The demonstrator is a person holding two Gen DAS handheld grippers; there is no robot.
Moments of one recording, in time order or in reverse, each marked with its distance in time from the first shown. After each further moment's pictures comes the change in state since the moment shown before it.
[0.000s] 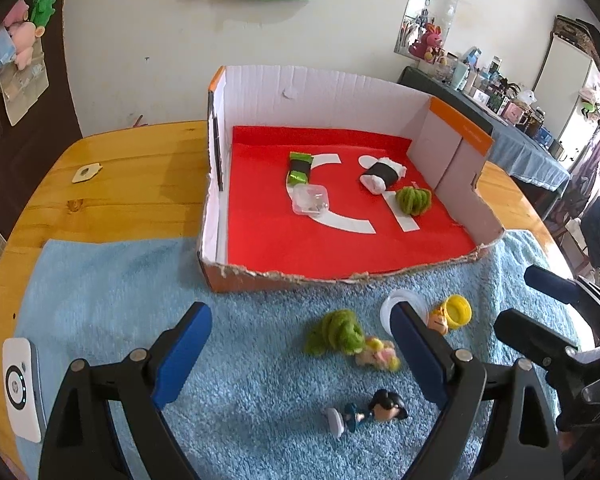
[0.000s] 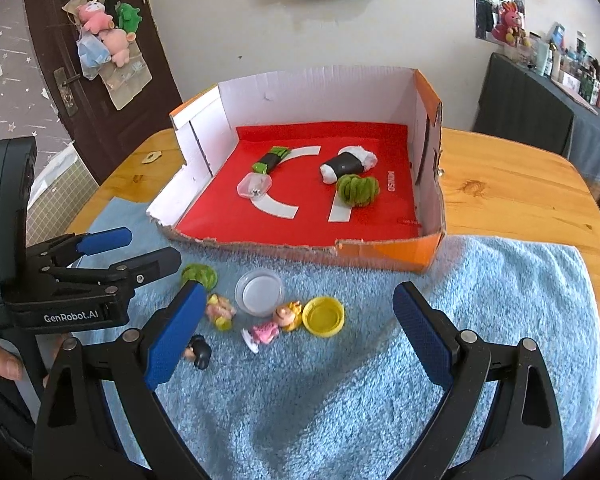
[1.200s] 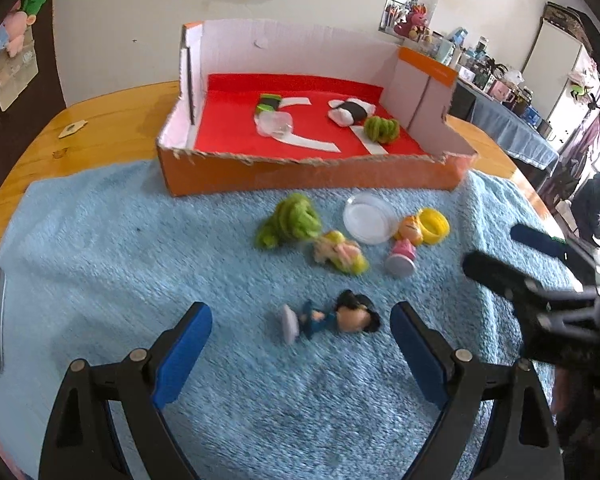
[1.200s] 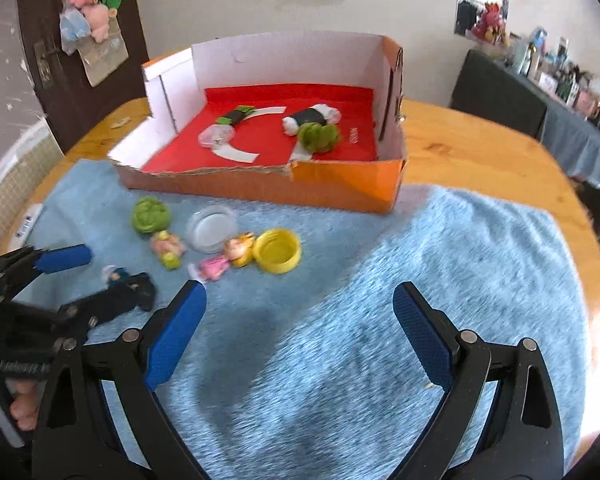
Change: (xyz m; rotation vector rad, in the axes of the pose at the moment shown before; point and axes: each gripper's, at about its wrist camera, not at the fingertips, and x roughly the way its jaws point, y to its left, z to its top) left arm 0.002 -0.028 -0.069 0.020 0.057 -0.041; right arm 0.007 -0.012 -0.039 -0.042 0.036 -0.148
